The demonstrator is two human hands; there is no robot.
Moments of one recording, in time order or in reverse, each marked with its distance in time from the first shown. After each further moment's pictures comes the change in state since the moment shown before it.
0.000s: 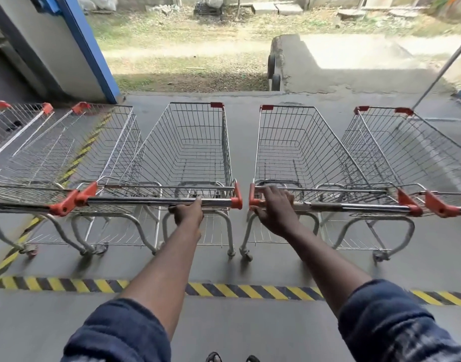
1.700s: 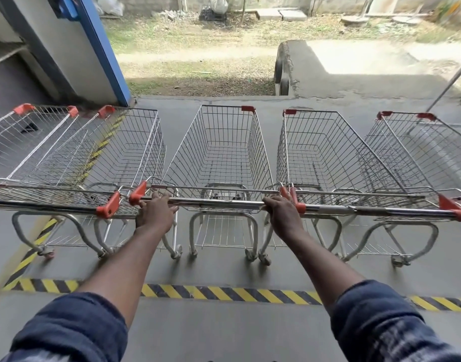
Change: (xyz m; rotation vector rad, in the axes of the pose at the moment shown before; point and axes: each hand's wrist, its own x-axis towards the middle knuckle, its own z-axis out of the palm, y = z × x) left_hand 0.090 0.050 -0.179 1.174 0.028 0.621; right_hand 0.026 -0.084 0.067 -0.072 0.112 0.034
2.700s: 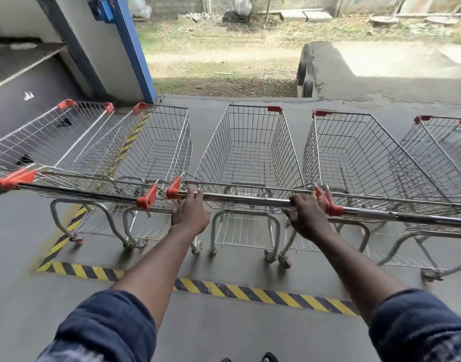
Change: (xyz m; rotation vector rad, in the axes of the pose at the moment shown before) left_hand -0.015 -0.017 -0.003 -0.010 -0.081 0.084; right_hand 0.002 -0.029 0.008 -0.104 -0.145 0.031
